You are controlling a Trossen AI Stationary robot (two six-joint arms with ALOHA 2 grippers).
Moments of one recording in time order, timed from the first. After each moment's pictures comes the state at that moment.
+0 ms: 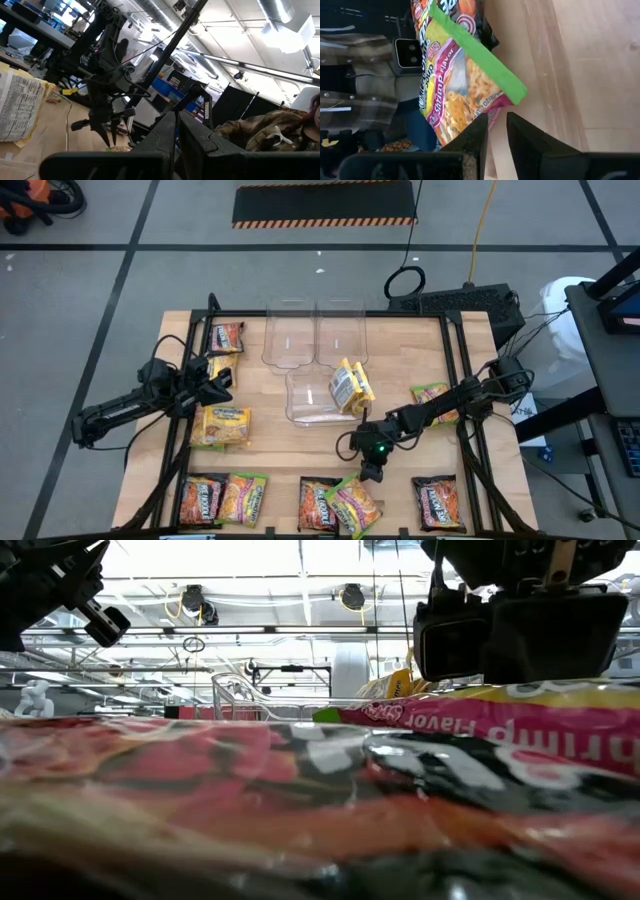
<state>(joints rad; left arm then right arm) 0.40 0.01 0.01 0.39 0.79 -0.89 0.31 1.72 0.75 0.16 -0.55 0.93</state>
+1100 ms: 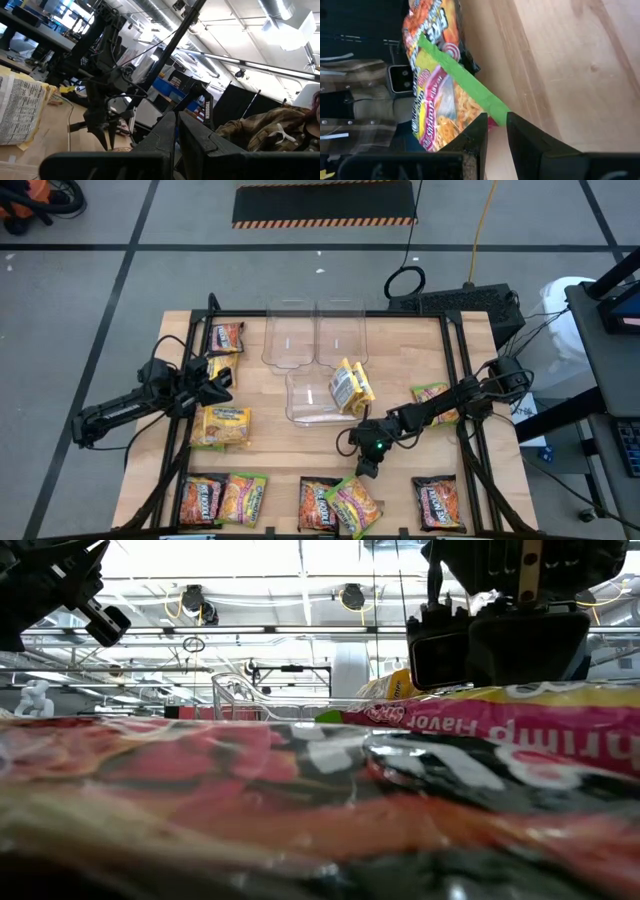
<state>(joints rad) 0.40 0.01 0.01 0.39 0.79 -0.87 0.29 1.72 0.73 0.22 -0.48 1.00</state>
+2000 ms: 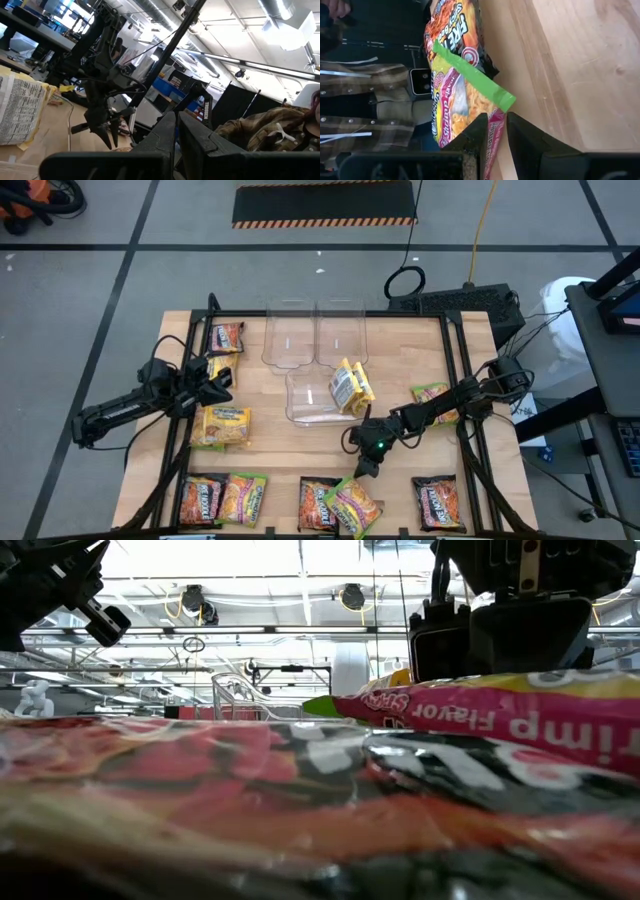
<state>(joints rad) 0.40 0.01 0.01 0.39 0.79 -0.87 0.29 1.72 0.68 0.37 -0.50 1.06</state>
